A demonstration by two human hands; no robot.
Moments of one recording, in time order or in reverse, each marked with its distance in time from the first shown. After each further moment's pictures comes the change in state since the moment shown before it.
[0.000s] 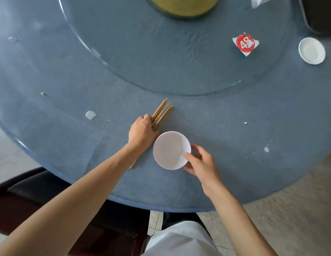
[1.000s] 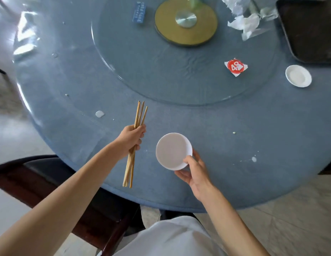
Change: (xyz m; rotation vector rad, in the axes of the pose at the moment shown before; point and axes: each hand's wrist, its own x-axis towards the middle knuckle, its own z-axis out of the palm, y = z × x) left_hand -0.078 0.021 -0.038 -0.930 -0.086 -0.347; right_hand -0.036 -0.003 -0.041 0.203 -0.152 0.093
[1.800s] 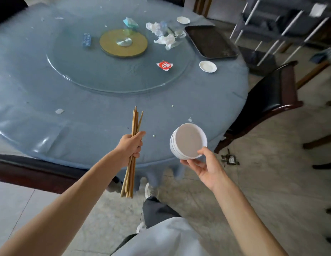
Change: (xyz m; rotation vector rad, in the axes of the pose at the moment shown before) left_hand -0.208 -0.099 0.131 -0.015 -0.247 0.089; right_hand -0.185 0.094 -0.209 0.506 0.098 -0.129
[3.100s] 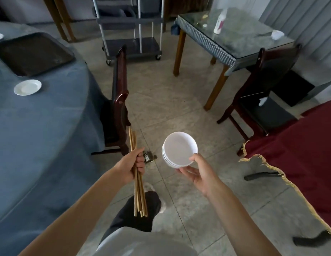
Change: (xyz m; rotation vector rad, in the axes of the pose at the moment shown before) left_hand 0.006 -0.089 0.703 0.065 -0.505 -0.346; right_hand 0.008 -0.302 -0.562 0.330 0.332 -0.162
